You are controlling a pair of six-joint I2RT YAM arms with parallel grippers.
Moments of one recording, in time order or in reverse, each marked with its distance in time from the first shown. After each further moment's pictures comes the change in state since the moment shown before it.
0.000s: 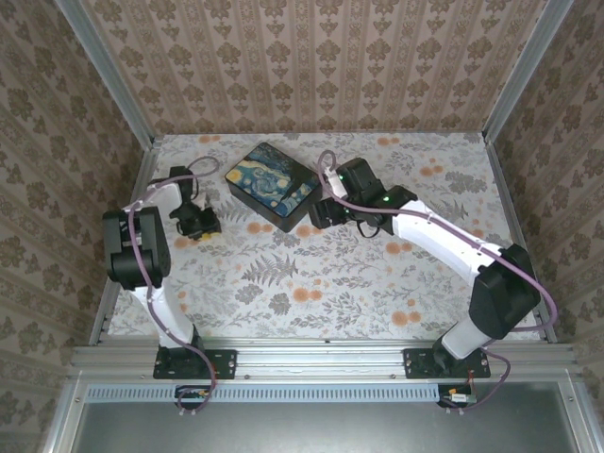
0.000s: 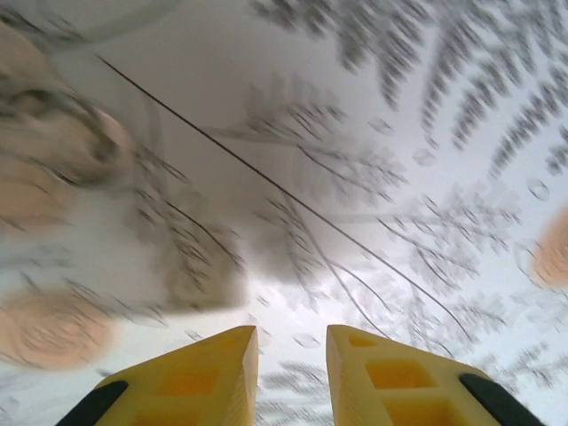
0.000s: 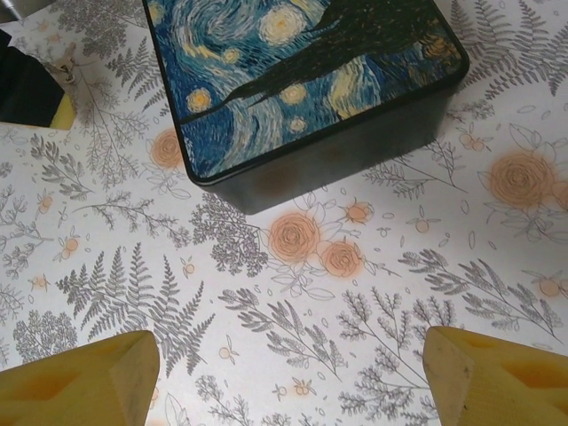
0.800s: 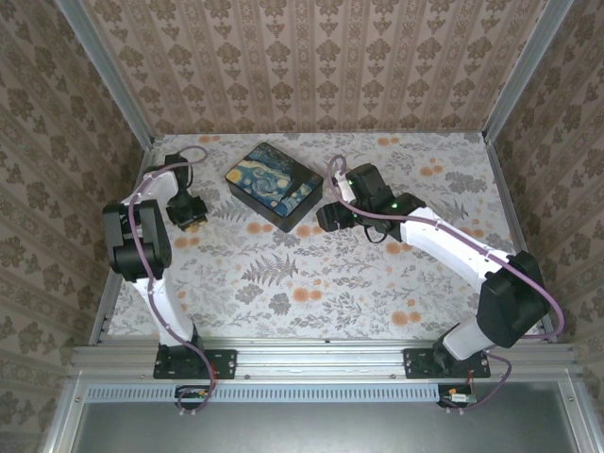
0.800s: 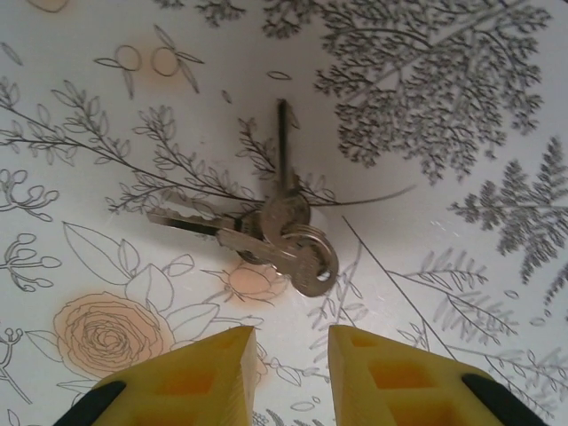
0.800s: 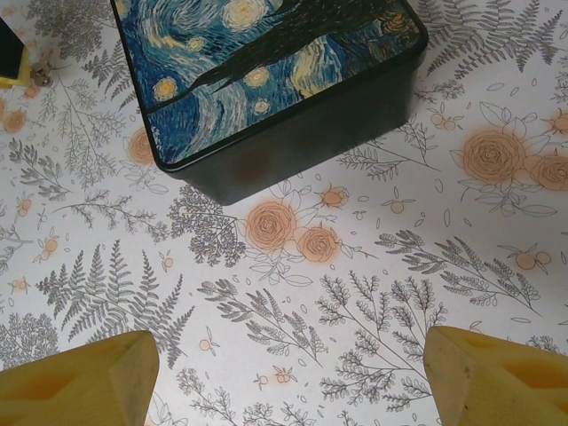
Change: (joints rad) left arm 0.039 0.099 0.174 -0.056 -0.241 -0.179; right arm -0.033 -0.051 -0.096 0.057 0.004 0.018
